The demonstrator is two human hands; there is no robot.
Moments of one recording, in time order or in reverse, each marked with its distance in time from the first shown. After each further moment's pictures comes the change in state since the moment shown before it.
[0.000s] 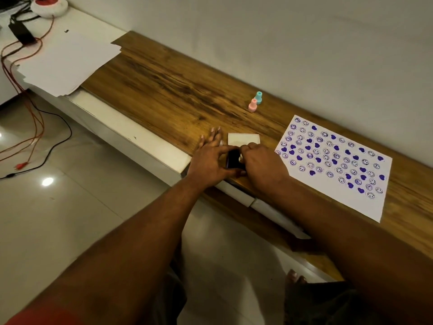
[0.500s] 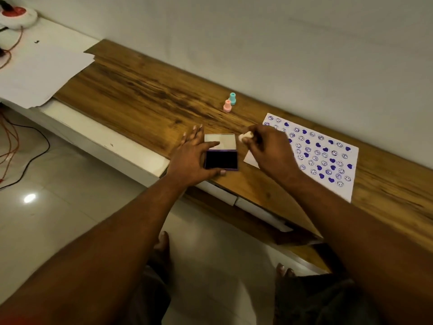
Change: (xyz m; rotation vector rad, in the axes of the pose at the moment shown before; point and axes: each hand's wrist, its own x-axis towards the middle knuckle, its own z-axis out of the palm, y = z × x) left_hand 0.007 0.019 -0.010 0.180 -0.028 0.070; right_hand -0.033 0.062 -0.030 0.576 0.362 0.188
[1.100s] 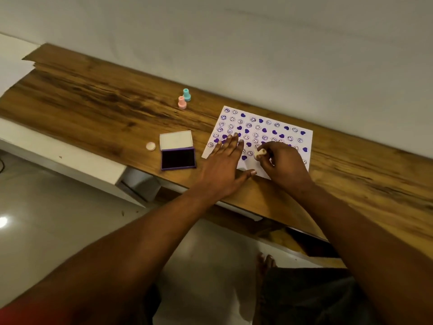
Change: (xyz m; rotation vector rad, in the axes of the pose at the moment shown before) left_hand 0.027 0.161 0.090 0.078 -0.075 0.209; right_hand -0.070 0.121 -0.064 -0.150 -0.040 0.165
